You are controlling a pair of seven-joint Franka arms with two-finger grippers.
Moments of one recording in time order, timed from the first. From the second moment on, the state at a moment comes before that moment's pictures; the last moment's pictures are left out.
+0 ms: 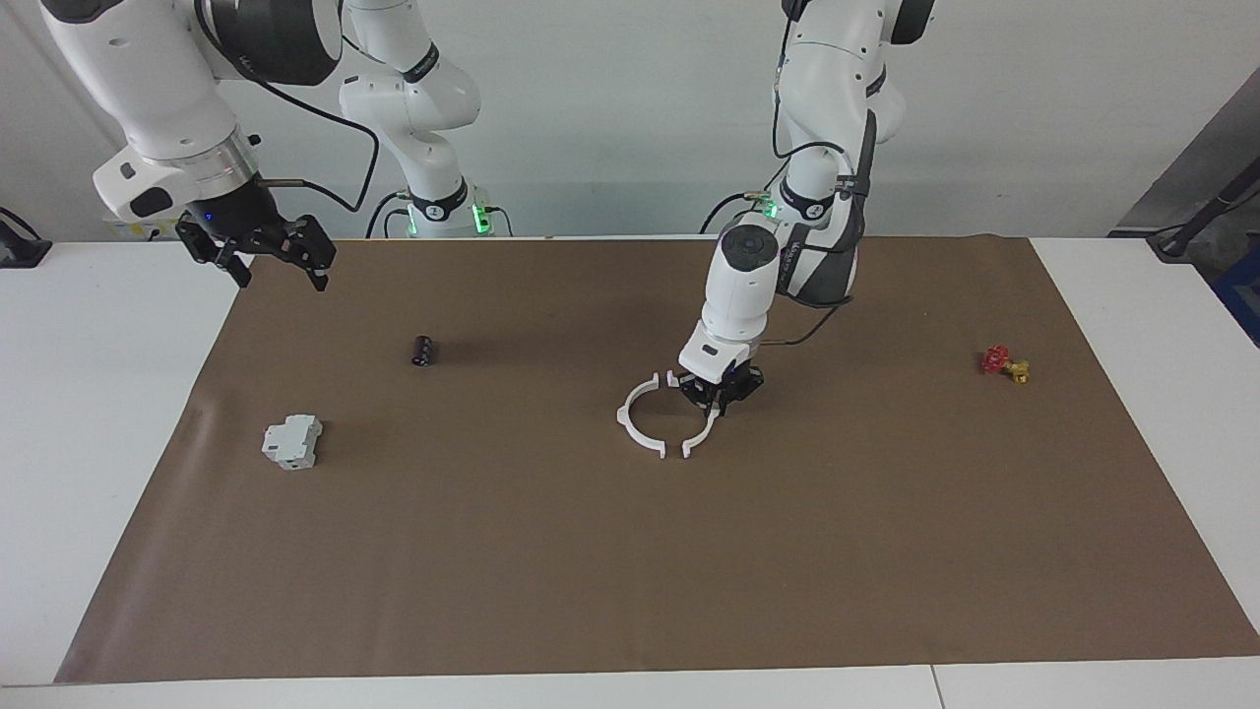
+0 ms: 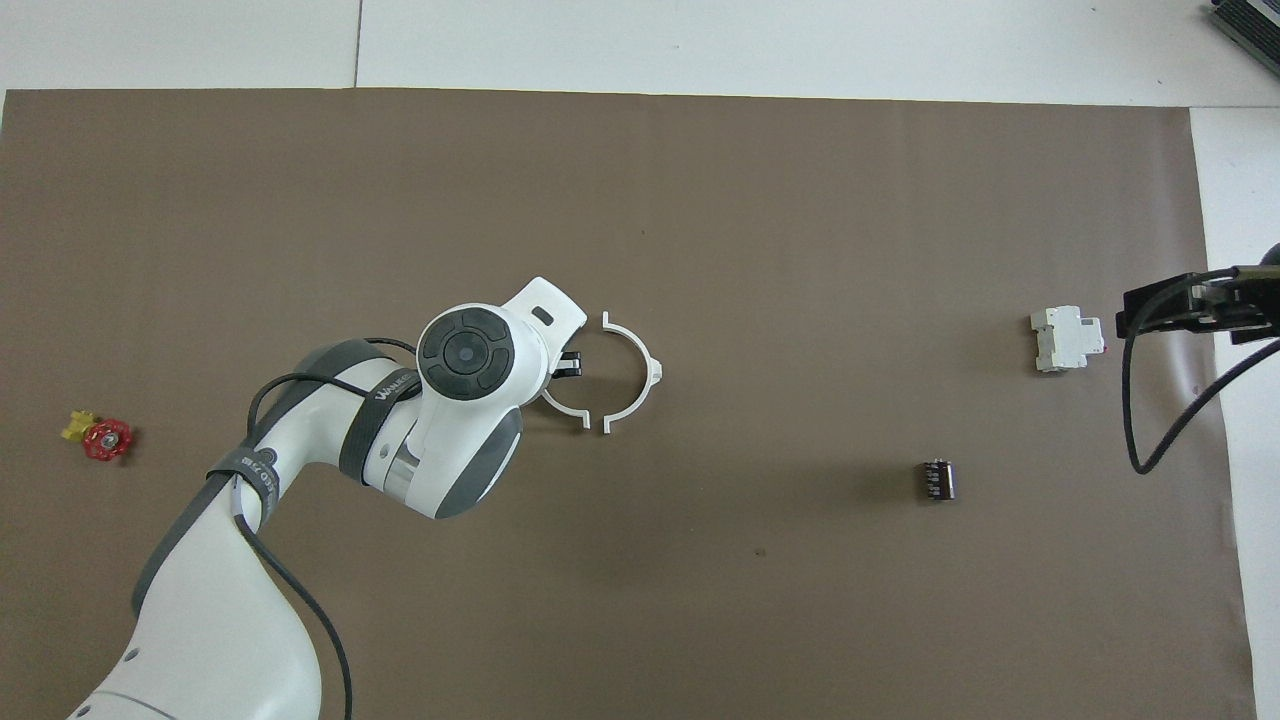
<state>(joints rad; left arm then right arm) -0.59 0.32 0.05 -2.01 0.05 2.42 -0.59 0.08 -0.01 -0.13 -1.62 -0.02 1.61 0.03</state>
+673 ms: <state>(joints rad) -0.60 0.32 0.04 -2.00 0.07 2.44 -0.53 0.08 -0.01 -0.13 -1.62 -0.02 1.61 0.03</state>
